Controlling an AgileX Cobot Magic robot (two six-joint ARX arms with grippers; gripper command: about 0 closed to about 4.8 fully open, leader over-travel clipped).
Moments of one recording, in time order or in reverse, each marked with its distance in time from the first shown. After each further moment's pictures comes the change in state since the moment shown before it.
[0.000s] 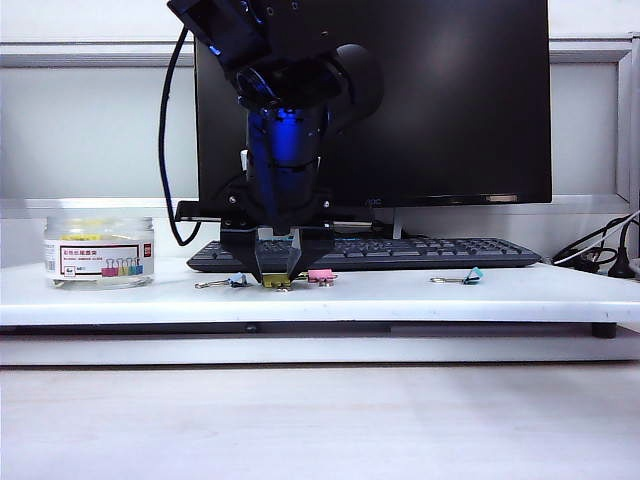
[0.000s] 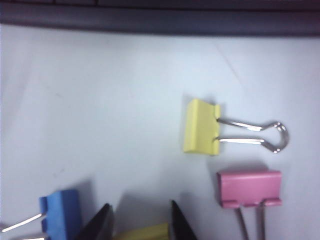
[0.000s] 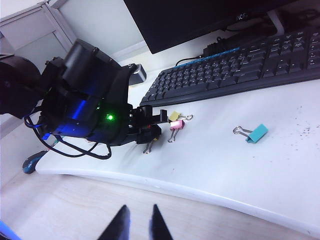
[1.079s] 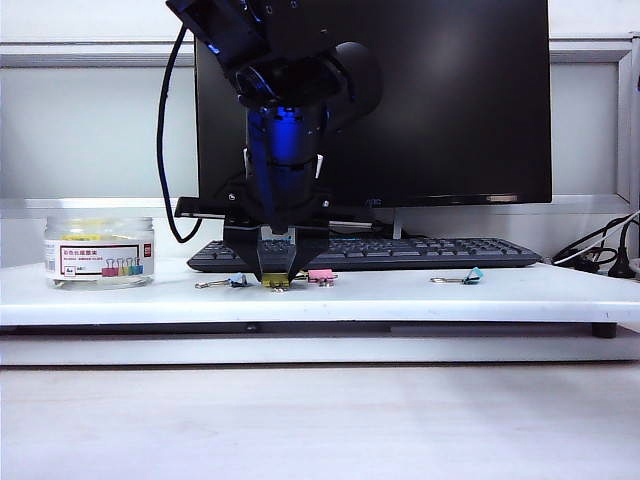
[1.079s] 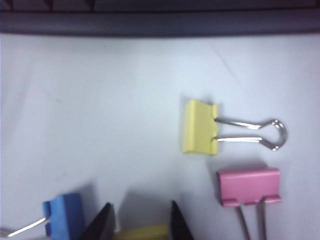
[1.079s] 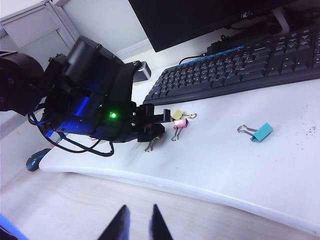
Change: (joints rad) left arm 0.000 -0.002 -0.001 0.007 -0.001 0.045; right arm 0.013 0.000 0.000 0.000 0.000 0.000
